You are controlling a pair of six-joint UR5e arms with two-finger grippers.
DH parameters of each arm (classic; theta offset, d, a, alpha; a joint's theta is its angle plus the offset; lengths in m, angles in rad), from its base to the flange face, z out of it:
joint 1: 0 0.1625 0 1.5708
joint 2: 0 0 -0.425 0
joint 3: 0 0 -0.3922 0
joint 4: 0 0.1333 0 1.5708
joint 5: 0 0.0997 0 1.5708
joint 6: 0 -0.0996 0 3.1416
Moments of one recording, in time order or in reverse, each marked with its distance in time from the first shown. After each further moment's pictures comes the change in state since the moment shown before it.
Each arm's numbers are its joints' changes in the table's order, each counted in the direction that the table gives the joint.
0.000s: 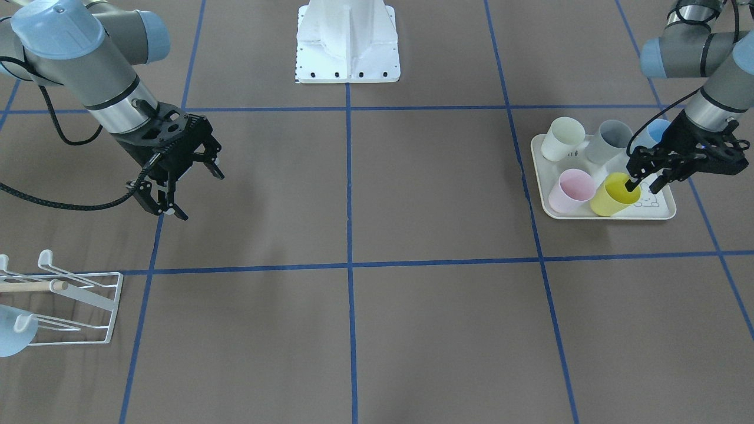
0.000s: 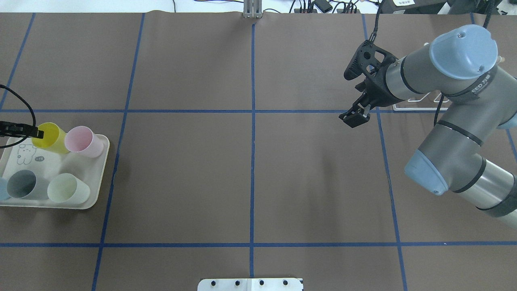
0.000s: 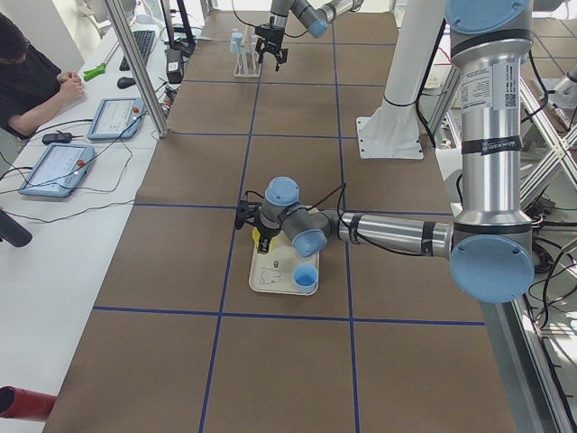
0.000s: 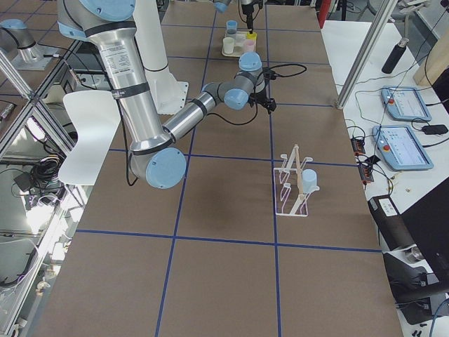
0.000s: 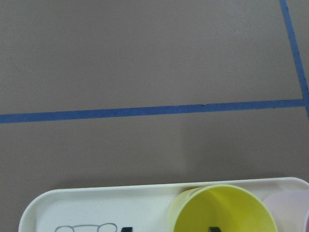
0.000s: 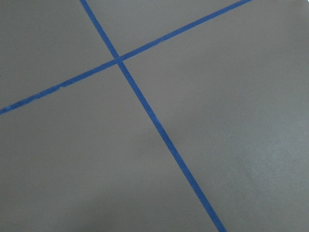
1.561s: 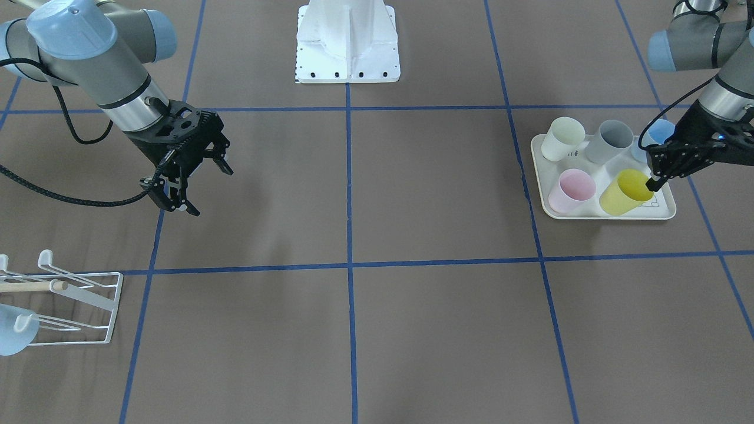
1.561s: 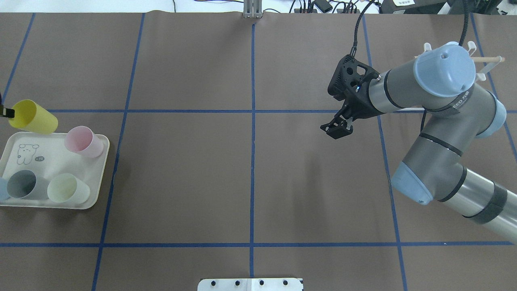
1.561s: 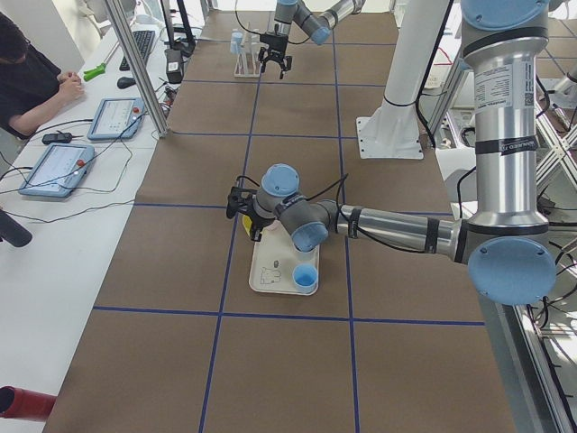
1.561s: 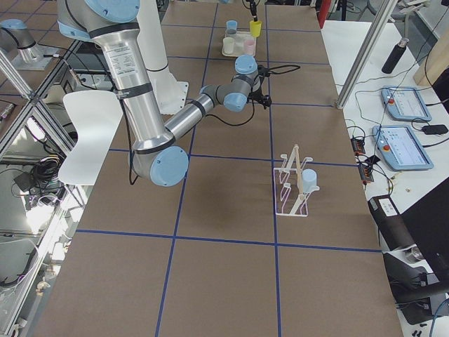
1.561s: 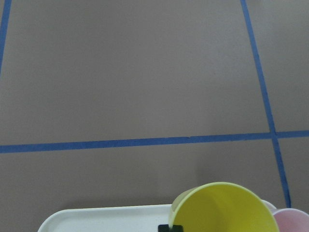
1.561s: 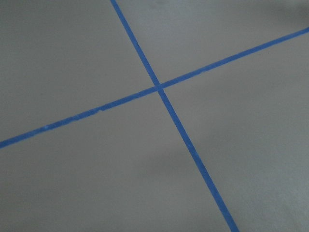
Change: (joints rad) left arm -0.185 0.007 -0.096 0.027 -0.159 -0.015; right arm -0.073 0.015 -0.071 0.221 -0.002 -0.003
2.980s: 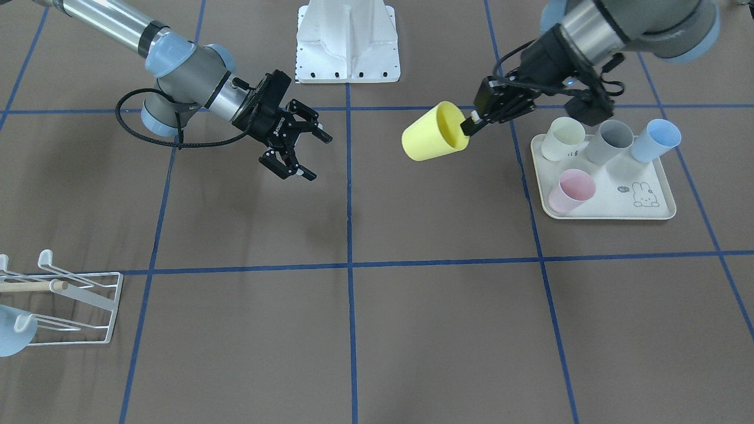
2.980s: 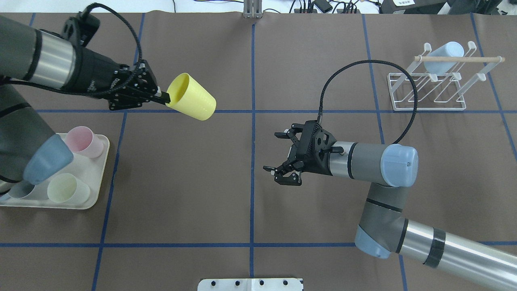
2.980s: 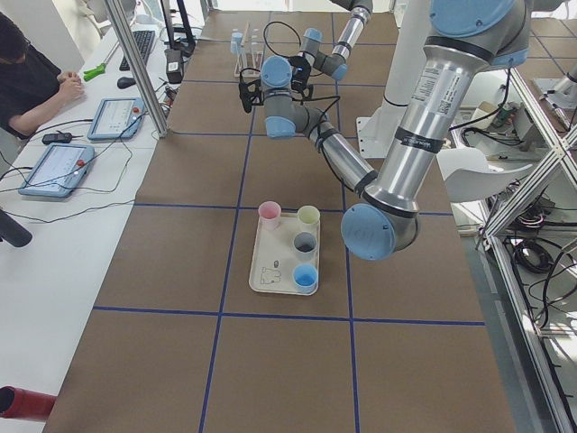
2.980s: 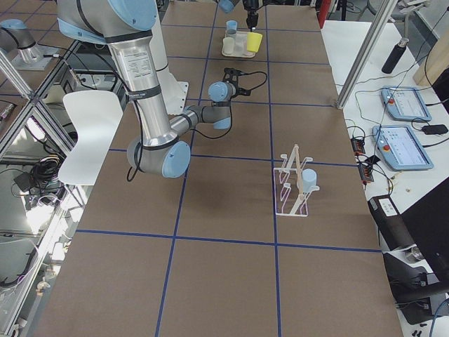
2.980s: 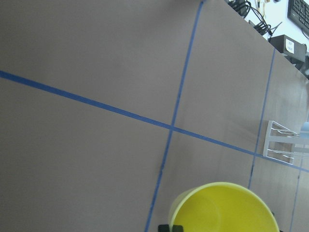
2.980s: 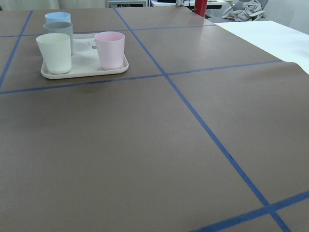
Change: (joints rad) left arm 0.340 -0.517 -0.117 0.068 -0.009 0.916; right arm -0.291 0.037 -0.254 0.791 -0.311 -0.145
